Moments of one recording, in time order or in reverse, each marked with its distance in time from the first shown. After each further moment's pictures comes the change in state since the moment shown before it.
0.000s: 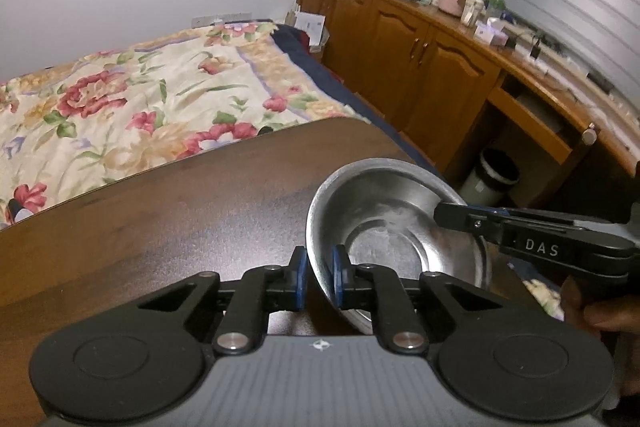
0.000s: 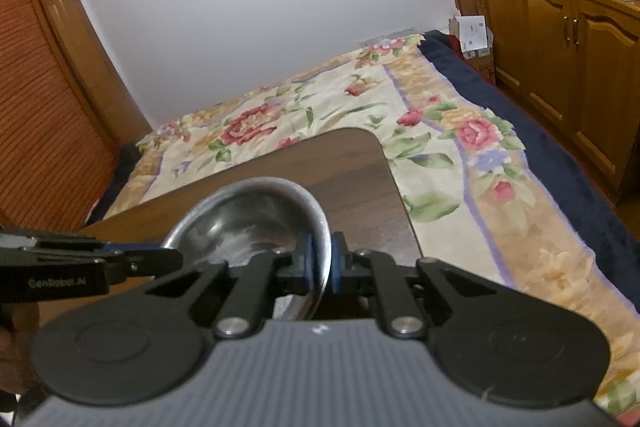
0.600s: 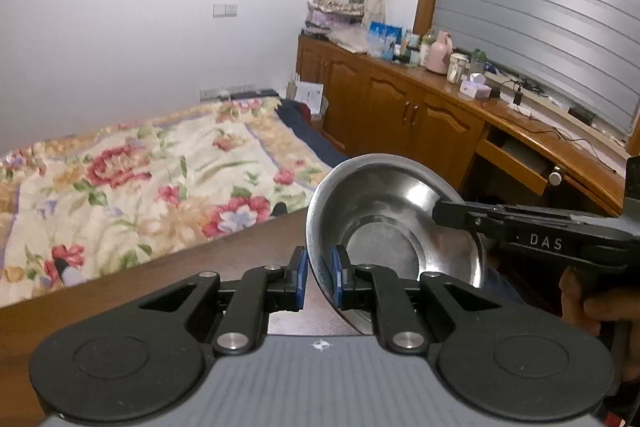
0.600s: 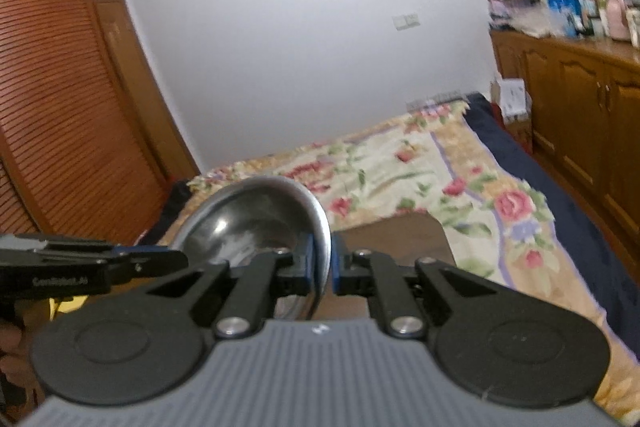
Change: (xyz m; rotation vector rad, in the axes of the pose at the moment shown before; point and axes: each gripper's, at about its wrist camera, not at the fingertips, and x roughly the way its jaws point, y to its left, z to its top) left arm -0.114 -0.010 0.008 0.069 -0.201 0.034; right arm -0.068 0.049 0.026 -0.091 -0.165 0.119
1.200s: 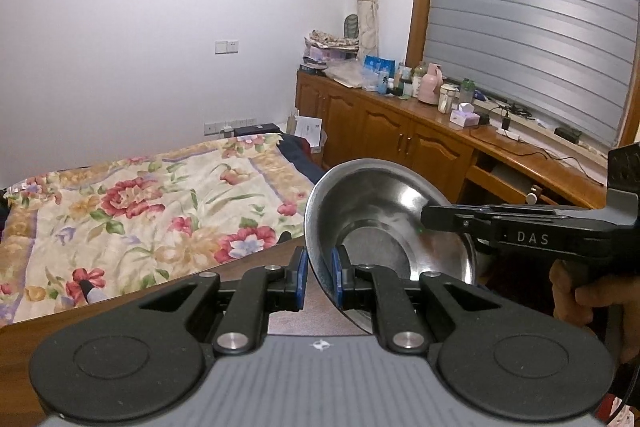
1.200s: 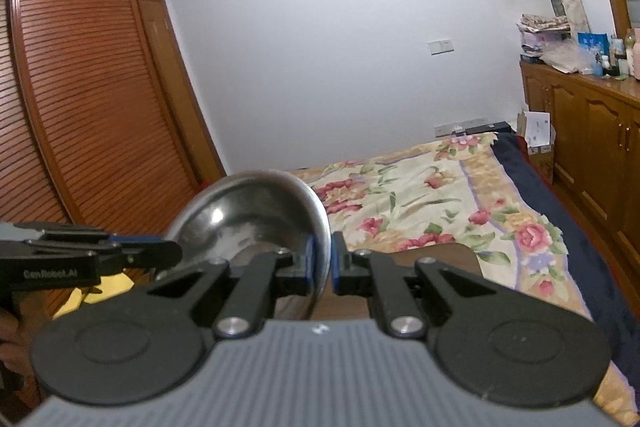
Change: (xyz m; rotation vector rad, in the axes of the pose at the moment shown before) left arm -0.076 -0.002 -0.004 0.019 -0.093 0.003; right arm -0.032 0.038 0.016 -0.075 -0.027 0.057
